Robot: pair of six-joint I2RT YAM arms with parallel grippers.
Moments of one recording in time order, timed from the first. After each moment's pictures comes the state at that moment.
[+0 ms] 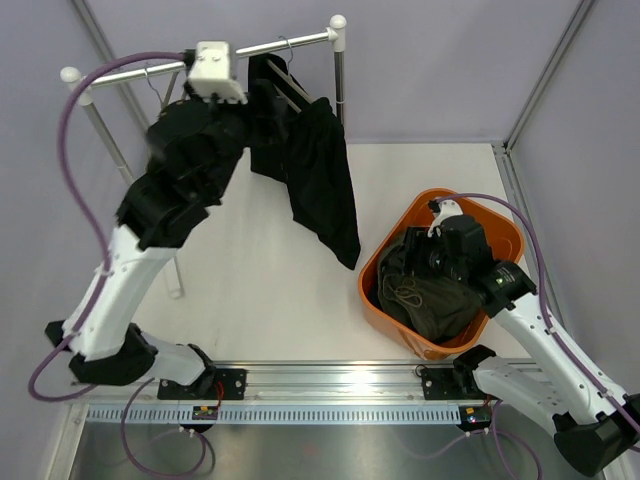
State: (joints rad) left arm -0.75 1.35 2.03 -0.61 -0.49 -0.13; right arm 0.50 0.87 0.90 -0.66 -0.05 0.47
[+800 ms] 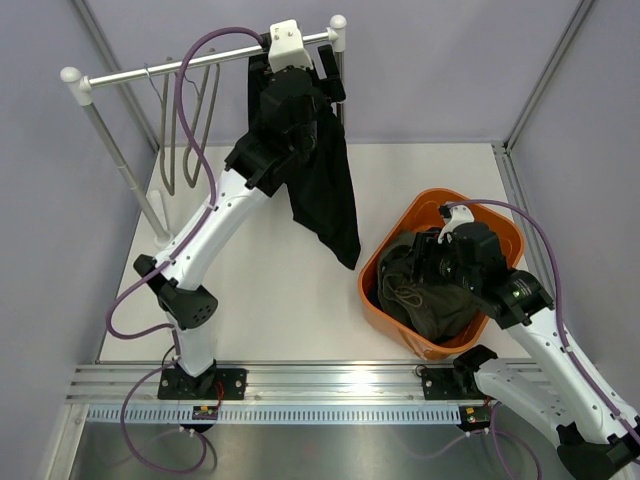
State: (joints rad) left arm -0.75 1.84 2.27 -0.33 -0.75 -0.22; right arm 0.50 0.78 0.92 -0.75 -0.04 0.47
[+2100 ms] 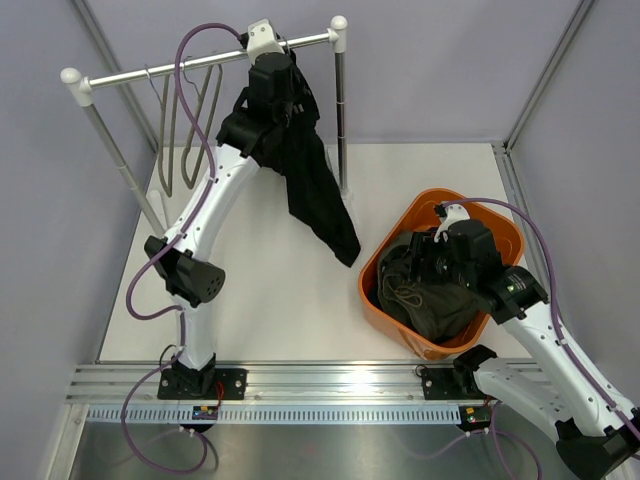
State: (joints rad) left arm -0.52 1.99 2.37 -0.49 -0.49 -0.46; right arm 0.50 0.81 0.92 -0.75 -0.05 0.47
